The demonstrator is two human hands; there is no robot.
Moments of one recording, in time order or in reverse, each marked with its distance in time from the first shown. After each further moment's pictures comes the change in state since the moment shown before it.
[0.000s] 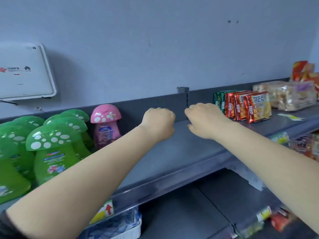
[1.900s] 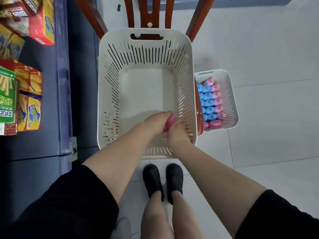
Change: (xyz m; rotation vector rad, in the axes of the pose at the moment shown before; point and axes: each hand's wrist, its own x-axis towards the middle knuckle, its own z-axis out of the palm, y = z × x) left_hand -0.242 0.748 0.375 -0.670 -1.285 1.222; right_hand -0.689 -0.053 0.437 0.630 -0.959 2.093
